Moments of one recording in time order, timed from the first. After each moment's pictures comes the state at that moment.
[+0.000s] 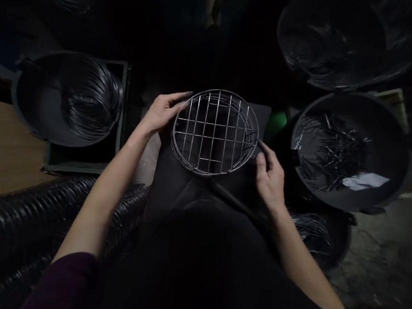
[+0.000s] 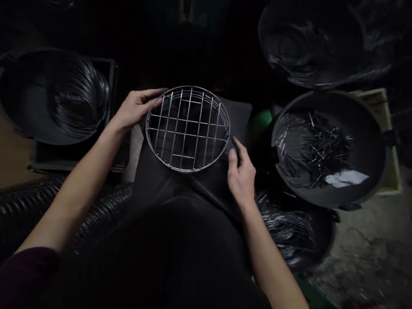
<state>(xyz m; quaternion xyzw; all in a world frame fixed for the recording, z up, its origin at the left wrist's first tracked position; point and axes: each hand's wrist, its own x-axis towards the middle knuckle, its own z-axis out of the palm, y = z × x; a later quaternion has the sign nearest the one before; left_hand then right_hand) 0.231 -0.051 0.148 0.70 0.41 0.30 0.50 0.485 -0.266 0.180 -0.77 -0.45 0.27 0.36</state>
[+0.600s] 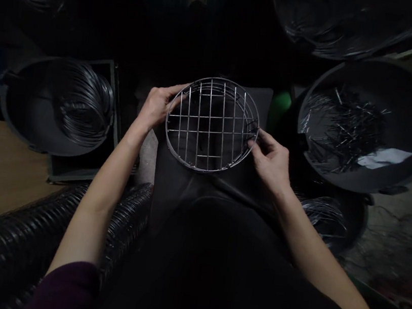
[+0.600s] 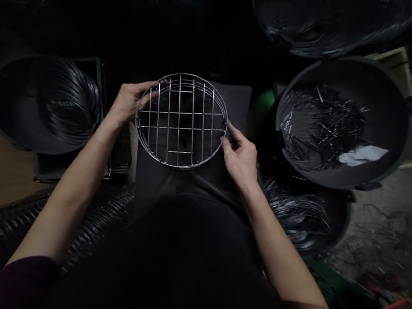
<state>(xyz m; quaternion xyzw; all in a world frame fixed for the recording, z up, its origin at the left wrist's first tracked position) 0.249 -0.034 0.145 0.77 0.37 0.24 0.46 0.486 -0.243 0.162 -0.76 -0.36 0.33 0.43</state>
